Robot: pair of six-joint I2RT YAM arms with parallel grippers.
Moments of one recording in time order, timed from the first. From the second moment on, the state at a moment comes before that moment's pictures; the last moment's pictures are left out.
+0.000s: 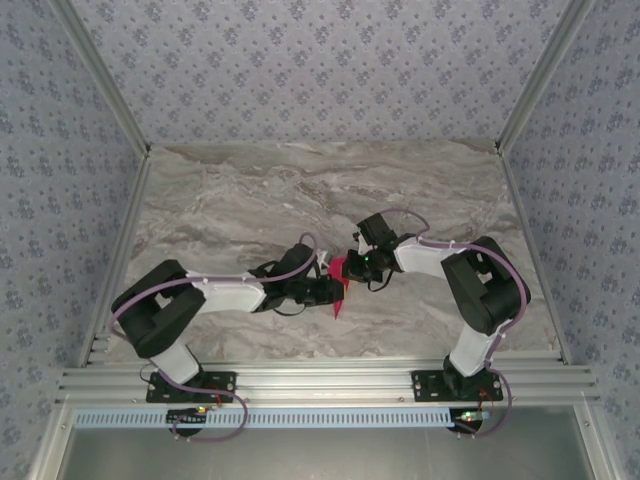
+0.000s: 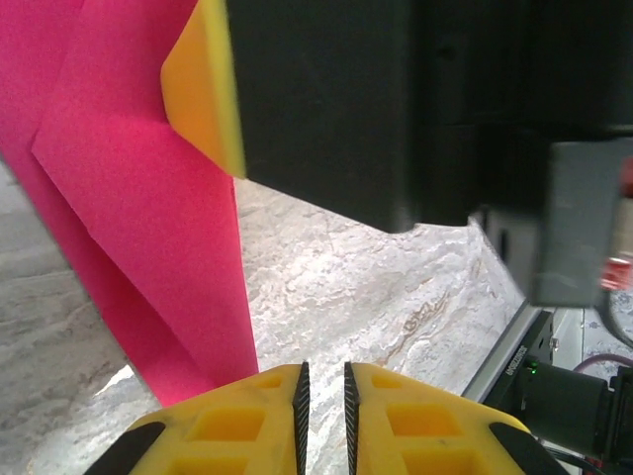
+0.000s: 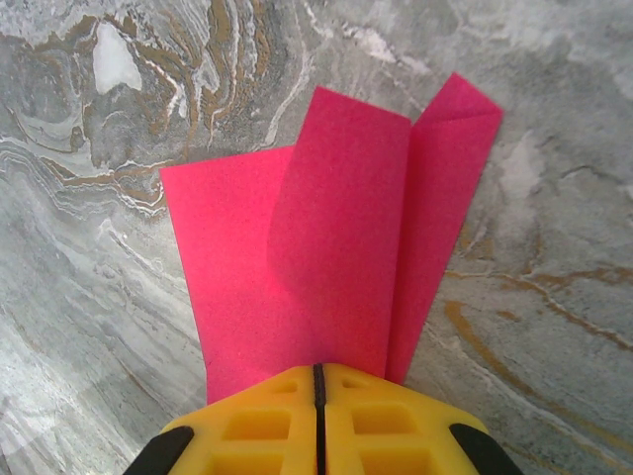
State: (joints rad) left arm -0.90 1.65 0.71 0.22 0.38 -0.95; right arm 0.55 1.75 0.88 -0.26 -0.38 0.65
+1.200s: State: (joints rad) left arm -0.96 1.76 0.70 0.28 0.31 -1.00; right arm 0.54 1.70 0.84 -0.24 -0.39 0.60
